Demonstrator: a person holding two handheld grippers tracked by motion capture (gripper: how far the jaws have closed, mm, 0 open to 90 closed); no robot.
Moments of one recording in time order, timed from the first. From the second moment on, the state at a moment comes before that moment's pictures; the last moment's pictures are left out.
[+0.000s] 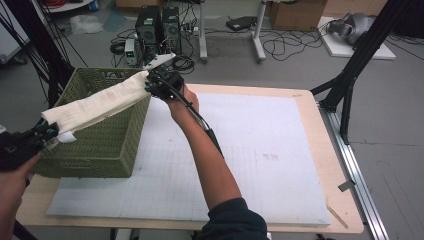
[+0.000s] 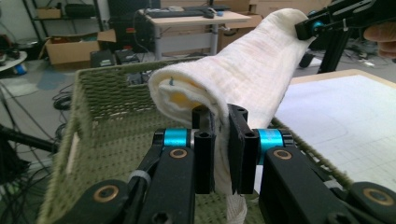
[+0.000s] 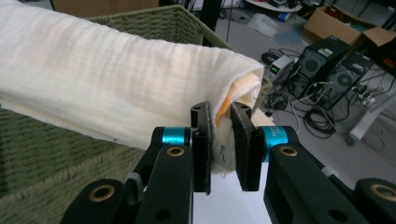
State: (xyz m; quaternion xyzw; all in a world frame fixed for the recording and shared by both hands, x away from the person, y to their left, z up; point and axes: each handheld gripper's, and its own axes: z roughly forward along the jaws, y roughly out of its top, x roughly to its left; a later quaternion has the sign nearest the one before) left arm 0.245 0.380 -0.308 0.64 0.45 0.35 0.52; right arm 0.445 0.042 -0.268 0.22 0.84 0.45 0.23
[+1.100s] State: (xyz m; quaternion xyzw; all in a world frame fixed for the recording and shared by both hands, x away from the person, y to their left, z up) left arm 0.244 0.401 -0.324 0.64 0.48 0.37 0.47; right arm 0.483 0.129 -0.288 0.22 0.85 0.41 0.23
